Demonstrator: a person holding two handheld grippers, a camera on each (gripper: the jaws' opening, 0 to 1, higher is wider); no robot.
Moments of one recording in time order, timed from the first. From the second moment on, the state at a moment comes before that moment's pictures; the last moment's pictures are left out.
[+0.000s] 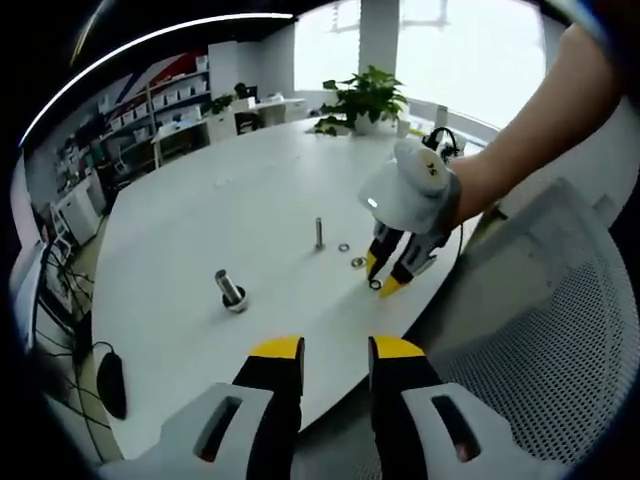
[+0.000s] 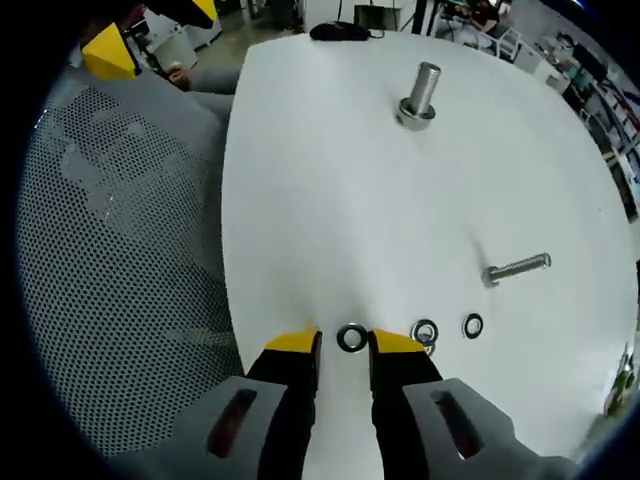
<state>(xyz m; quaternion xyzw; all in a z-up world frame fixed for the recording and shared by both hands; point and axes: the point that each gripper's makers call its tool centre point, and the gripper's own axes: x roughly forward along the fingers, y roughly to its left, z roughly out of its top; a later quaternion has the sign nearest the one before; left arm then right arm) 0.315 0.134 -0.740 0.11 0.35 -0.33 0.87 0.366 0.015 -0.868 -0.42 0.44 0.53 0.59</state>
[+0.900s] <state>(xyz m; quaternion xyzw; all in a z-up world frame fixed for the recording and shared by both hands) 0.315 0.134 -0.742 0.11 0.35 -0.33 0.87 0.369 0.013 -0.870 -0.46 0.42 0.57 0.53</state>
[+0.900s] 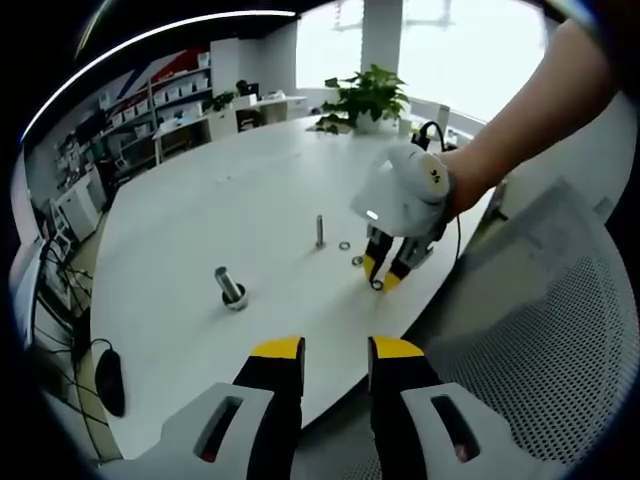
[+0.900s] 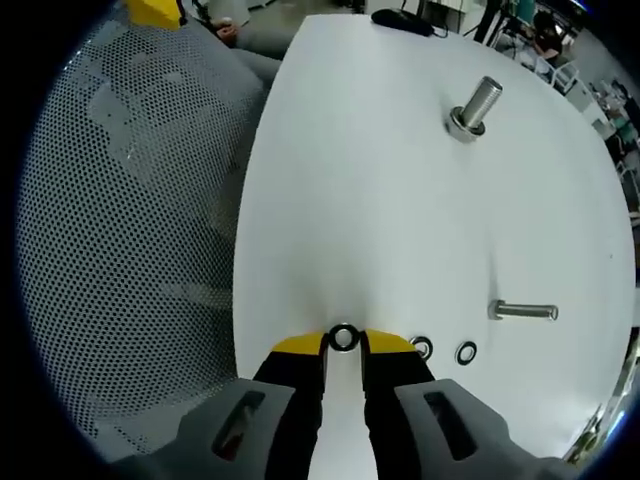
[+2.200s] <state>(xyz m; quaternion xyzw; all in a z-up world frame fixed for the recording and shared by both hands) 0.316 0.138 -0.742 0.11 0.35 -0.32 0.87 0.369 0.012 -0.869 -0.45 0.45 0.55 0.55</state>
